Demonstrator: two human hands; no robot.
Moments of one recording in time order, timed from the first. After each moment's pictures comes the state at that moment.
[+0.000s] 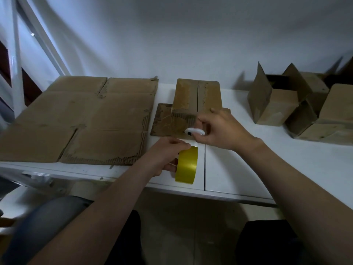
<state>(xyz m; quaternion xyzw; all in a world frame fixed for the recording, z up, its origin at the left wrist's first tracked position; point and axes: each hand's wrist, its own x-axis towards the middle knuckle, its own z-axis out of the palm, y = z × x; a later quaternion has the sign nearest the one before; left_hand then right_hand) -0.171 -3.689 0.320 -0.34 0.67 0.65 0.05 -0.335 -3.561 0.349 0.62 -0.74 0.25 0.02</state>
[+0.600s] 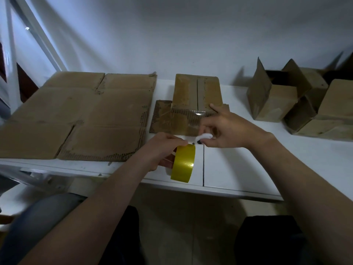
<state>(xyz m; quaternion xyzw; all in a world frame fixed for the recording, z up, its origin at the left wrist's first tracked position) -0.168 -3.692 0.330 -0.35 0.69 0.63 0.07 -0.354 -3.545 0.348 0.68 -0.72 0.15 -0.04</state>
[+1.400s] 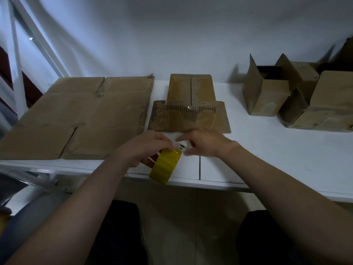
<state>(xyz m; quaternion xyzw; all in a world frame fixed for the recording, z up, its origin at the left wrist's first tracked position) -0.144 -3.690 0.360 -0.34 0.77 0.53 0.13 -0.314 -3.562 0.302 0.62 -0.77 0.07 -0.11</state>
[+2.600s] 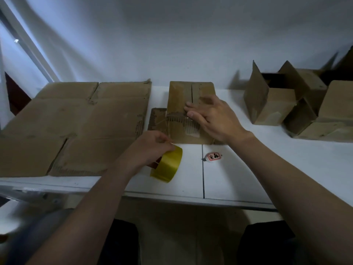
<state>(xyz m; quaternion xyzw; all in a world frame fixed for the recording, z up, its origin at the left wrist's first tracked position) -0.170 -3.718 0.349 -0.32 0.78 0.53 0.03 -0.381 -3.590 0.327 0.54 -0.81 0.19 0.09</state>
